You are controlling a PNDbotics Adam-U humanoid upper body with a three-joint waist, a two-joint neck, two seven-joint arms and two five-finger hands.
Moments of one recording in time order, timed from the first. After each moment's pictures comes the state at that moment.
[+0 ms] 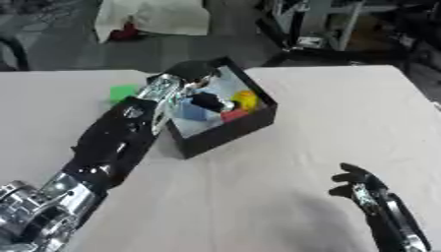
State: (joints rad) left arm -1.09 -0.02 -0.13 -0.65 -1.37 0.03 -0.34; right arm 0.13 -0.13 -0.03 -1.72 -0.01 -0.12 0.25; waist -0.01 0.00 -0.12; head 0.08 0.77
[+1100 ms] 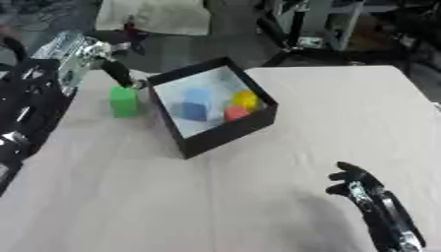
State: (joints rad) left arm -1.10 0.30 -0.16 -0.65 -1.24 0.00 -0.66; right arm 0.14 -0.13 -0.04 -1.72 -0.01 -0.12 0.24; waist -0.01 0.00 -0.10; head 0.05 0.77
